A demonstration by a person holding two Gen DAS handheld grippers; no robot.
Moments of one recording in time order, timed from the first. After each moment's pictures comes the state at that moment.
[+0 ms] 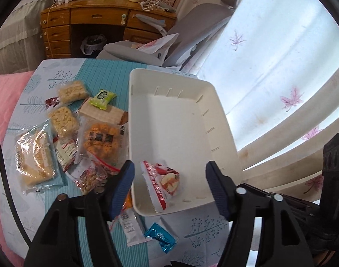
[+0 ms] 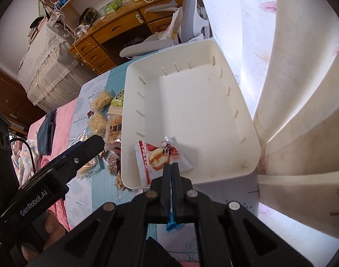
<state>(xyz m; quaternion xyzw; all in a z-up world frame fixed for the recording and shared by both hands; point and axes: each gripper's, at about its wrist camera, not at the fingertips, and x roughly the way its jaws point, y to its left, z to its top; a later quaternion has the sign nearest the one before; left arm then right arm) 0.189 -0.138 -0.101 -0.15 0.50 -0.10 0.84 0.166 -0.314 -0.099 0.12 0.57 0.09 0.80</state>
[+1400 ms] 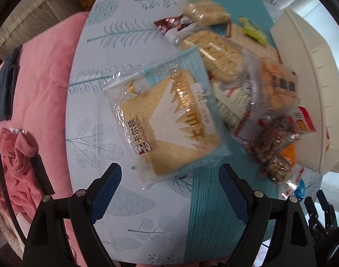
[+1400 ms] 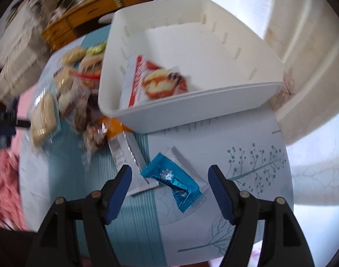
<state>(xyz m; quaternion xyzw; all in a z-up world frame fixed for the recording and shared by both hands) 0.228 0.093 -0.235 -0.03 0.71 0.01 0.70 0.086 -0.211 -0.212 0.04 0.58 -0.02 0.82</state>
